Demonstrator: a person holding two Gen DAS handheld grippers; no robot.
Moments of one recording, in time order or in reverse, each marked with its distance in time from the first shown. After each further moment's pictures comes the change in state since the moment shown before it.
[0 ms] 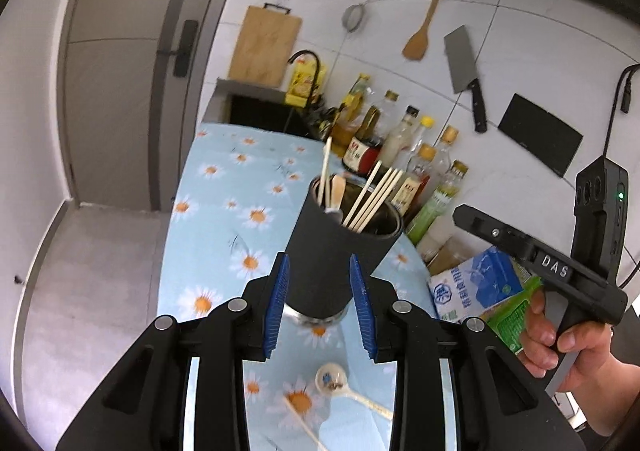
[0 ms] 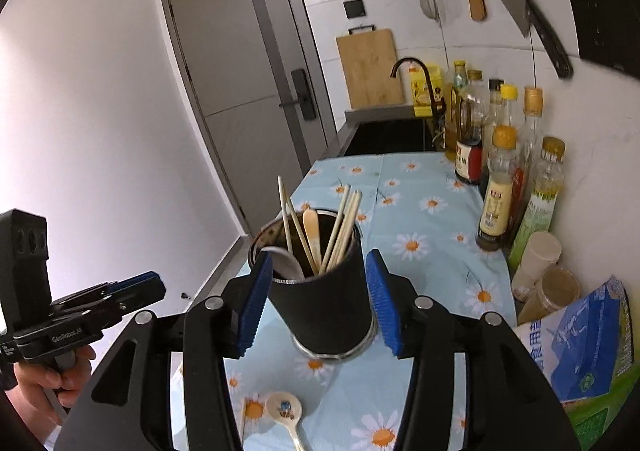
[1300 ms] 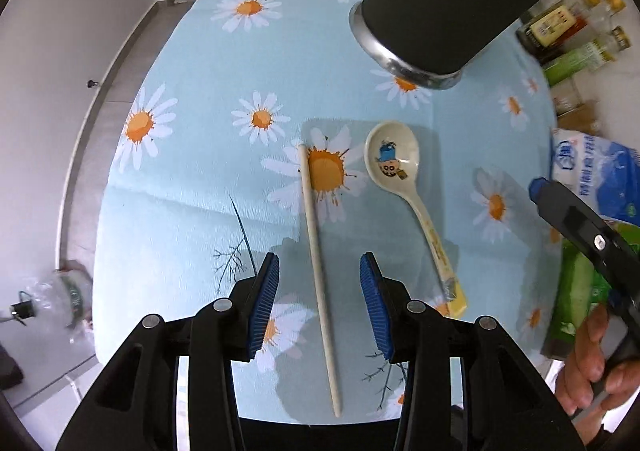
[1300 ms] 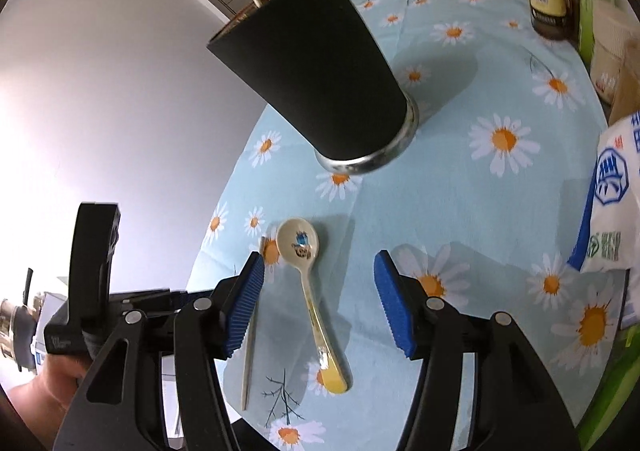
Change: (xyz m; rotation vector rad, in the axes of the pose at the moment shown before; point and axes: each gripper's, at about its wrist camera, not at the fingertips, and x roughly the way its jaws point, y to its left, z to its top) left arm 0.093 -0.017 -0.122 -0.322 0.716 0.389; right arm 0.058 -0.061 -0.110 0.174 0.536 0.310
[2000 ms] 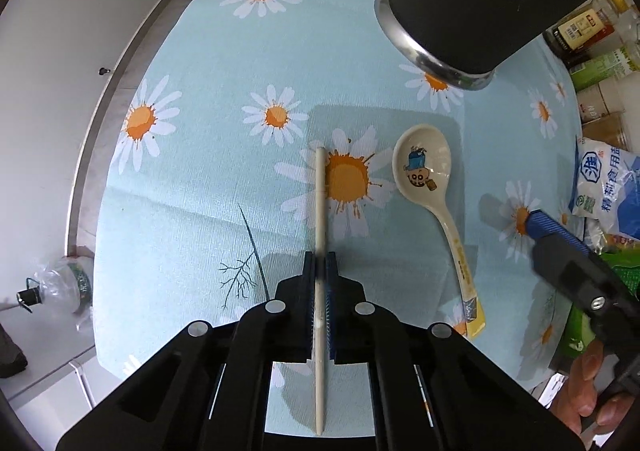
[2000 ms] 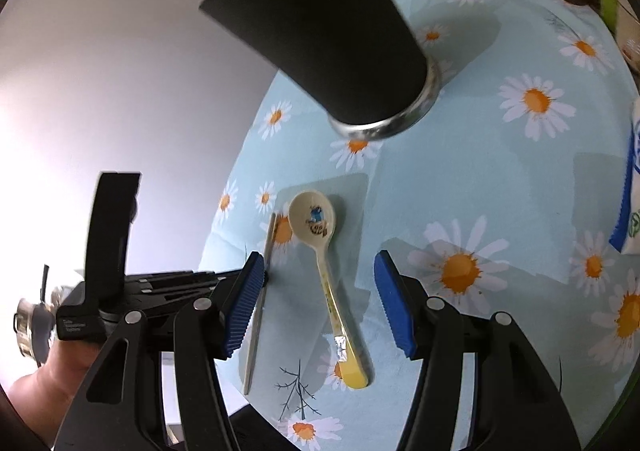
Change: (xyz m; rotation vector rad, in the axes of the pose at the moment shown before) left arm 0.013 0.004 0.012 -0.037 0.024 0.027; right arm 0.026 0.005 -0.006 0.007 0.104 0.047
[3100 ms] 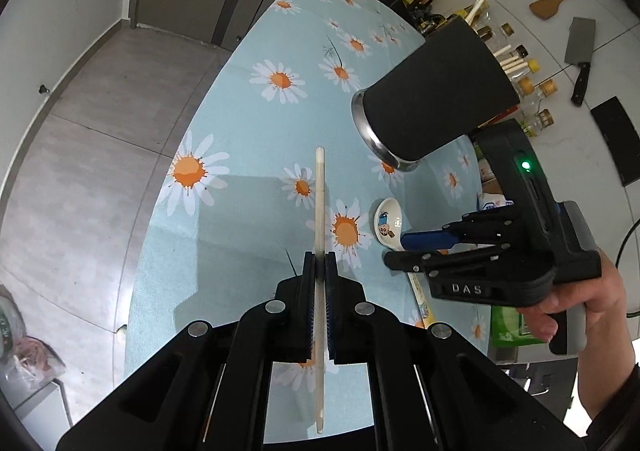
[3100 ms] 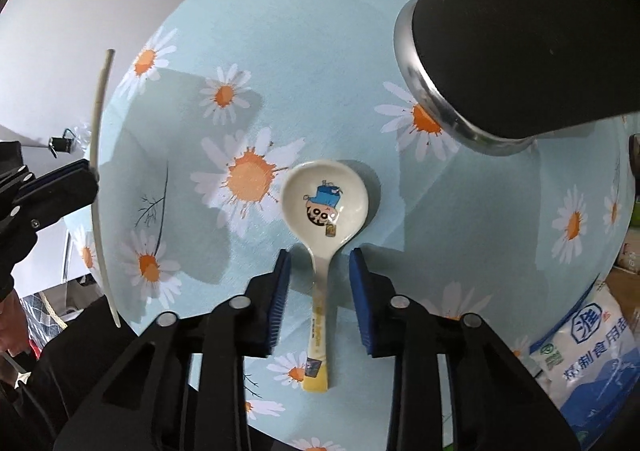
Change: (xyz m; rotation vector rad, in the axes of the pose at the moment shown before) left arm -0.052 0.094 -0.019 -0.006 -0.258 -0.417; right arm 0.120 0.073 0.031 -0.393 0.579 -0.521
